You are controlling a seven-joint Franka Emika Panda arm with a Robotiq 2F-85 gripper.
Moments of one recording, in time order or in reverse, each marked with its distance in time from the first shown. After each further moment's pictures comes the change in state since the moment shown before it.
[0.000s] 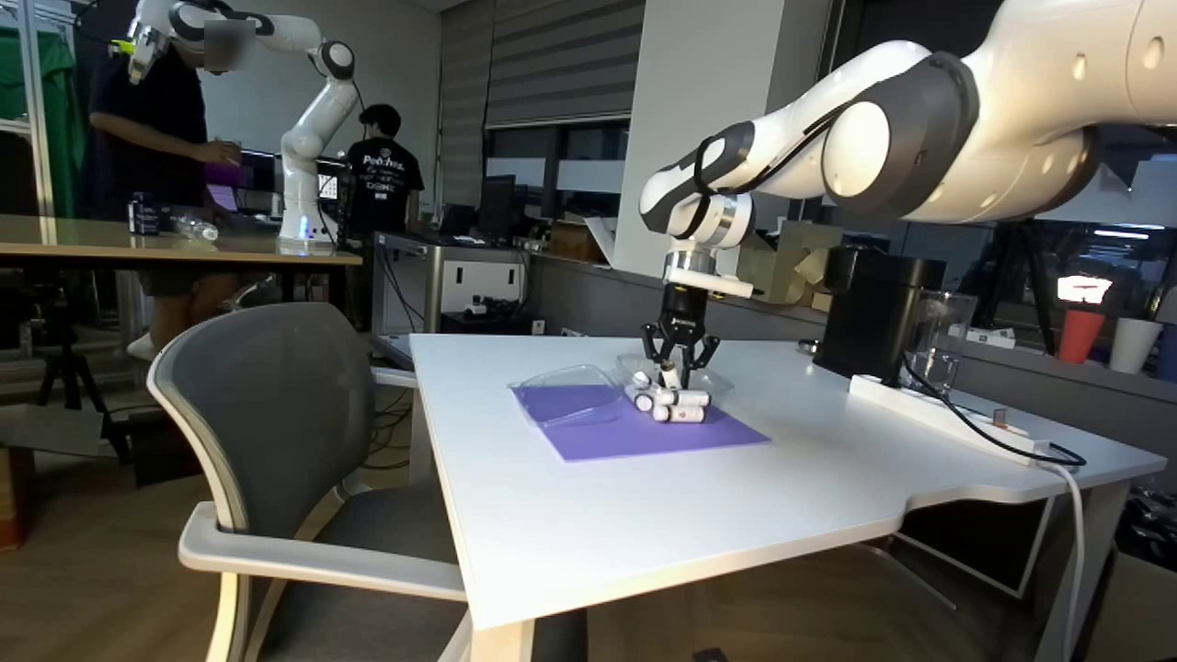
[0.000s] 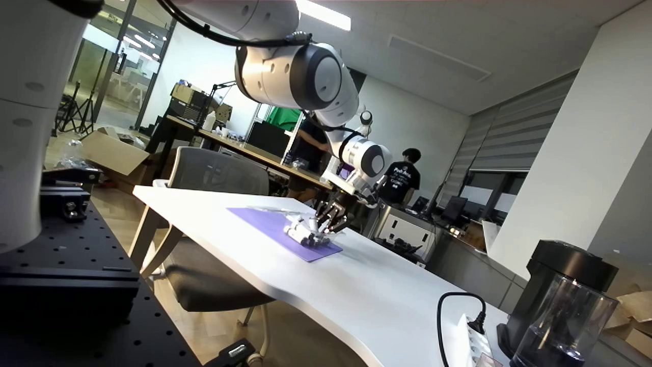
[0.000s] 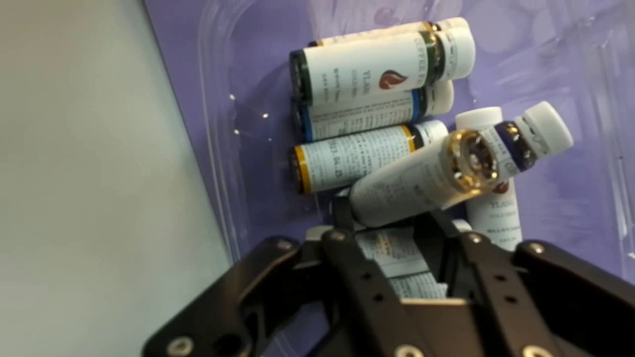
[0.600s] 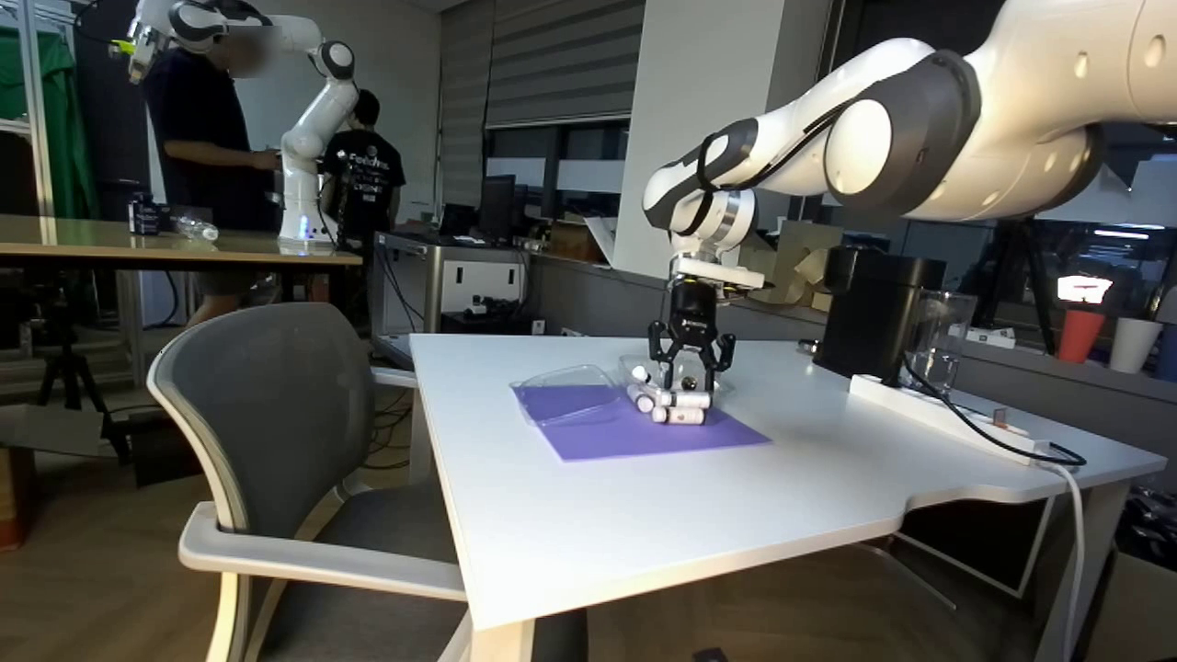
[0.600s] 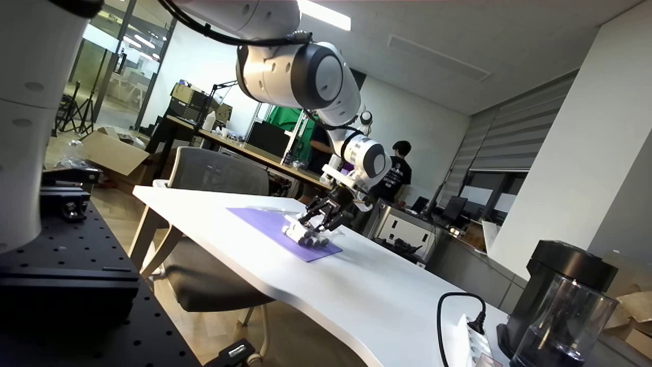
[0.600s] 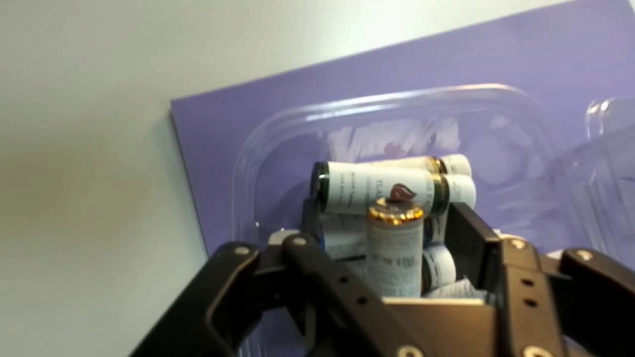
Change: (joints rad) arm -0.007 -0.007 0.002 0.002 0.009 -0.237 0.011
